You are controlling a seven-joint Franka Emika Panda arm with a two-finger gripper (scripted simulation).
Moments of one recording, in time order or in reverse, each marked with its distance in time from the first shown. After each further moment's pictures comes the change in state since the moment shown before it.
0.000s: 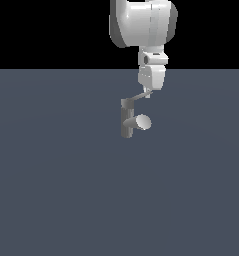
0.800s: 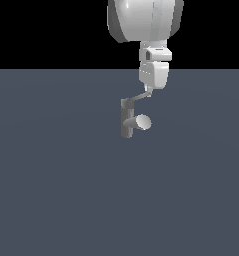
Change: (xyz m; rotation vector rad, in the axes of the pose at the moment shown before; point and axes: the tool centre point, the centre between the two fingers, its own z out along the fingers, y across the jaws) arm -0.004 0.027 -0.011 0.022 0.003 -0.009
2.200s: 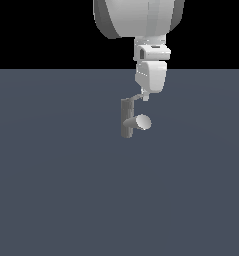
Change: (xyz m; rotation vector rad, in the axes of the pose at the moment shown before) arm -0.030 0.059 -0.003 -0.001 0.010 0.035
